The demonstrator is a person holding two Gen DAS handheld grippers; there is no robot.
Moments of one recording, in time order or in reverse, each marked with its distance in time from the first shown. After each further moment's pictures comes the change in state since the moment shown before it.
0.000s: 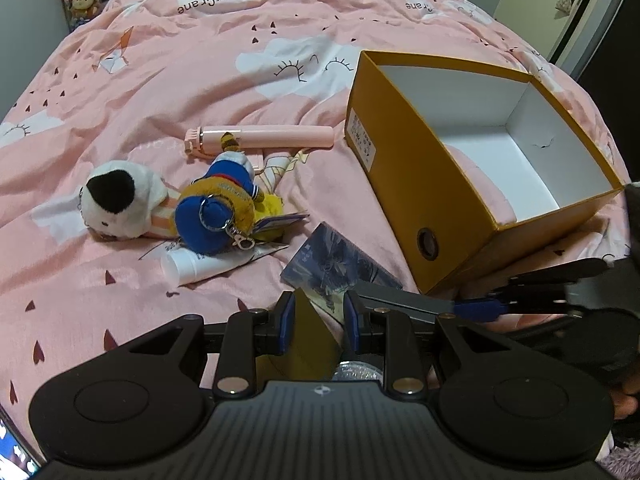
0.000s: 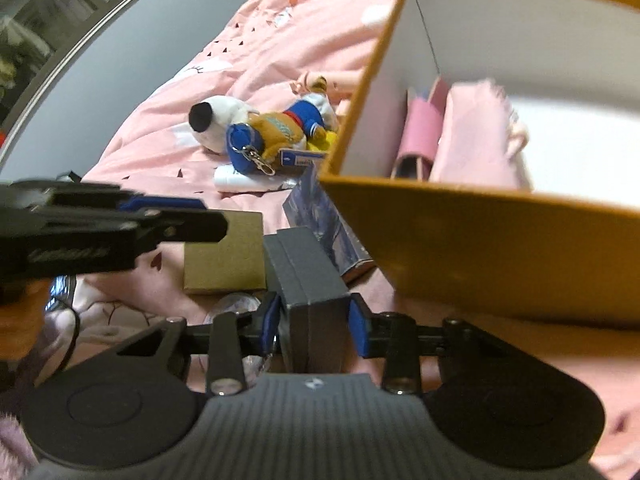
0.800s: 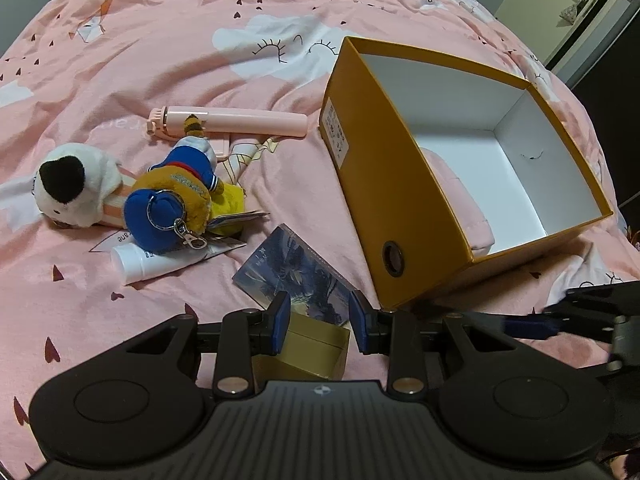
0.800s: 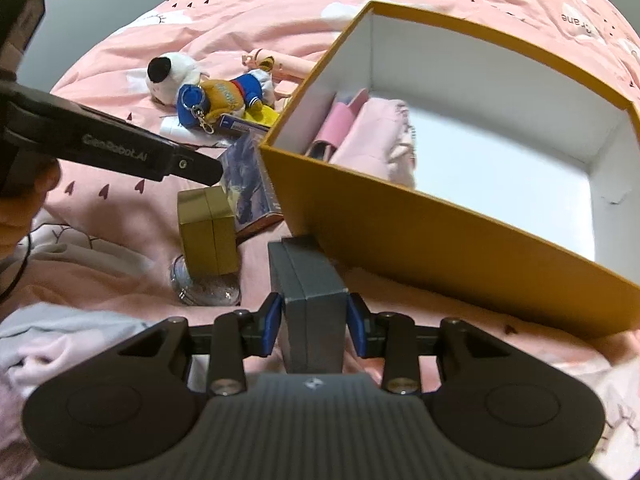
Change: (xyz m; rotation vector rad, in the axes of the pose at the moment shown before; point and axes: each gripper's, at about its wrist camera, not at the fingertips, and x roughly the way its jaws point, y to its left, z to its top) left arm 0.021 -0.013 0.018 -0.082 0.069 -0.076; right arm -0.049 0.008 -0.006 -0.159 0.106 -0.297
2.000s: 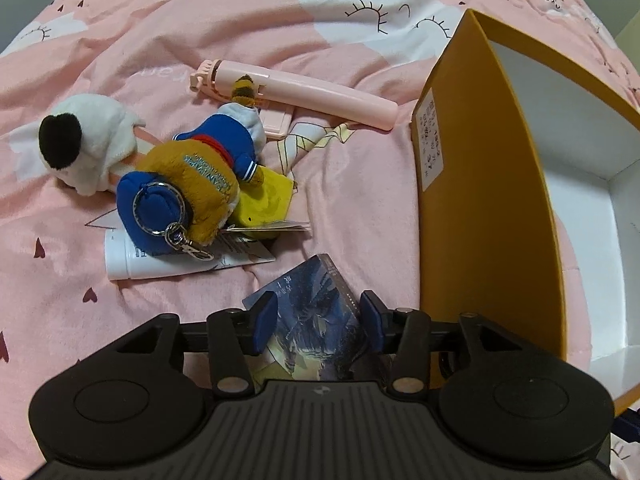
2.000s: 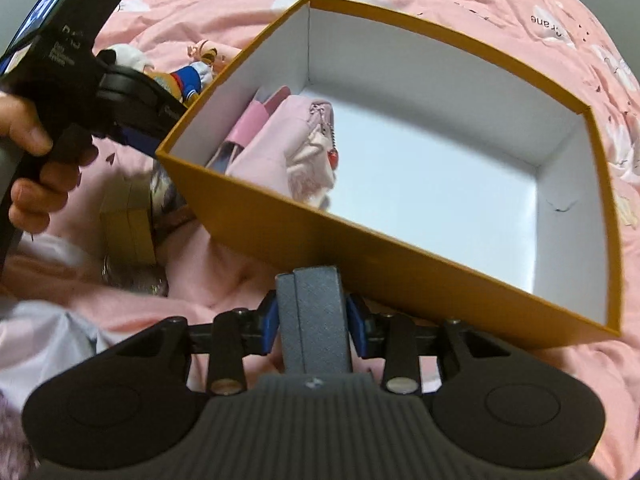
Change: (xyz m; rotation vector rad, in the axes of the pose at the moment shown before) left arm 0.076 -0.004 0.042 -0.267 0.095 0.240; right arm -0.002 -0.036 0.009 0.004 0.039 -0.126
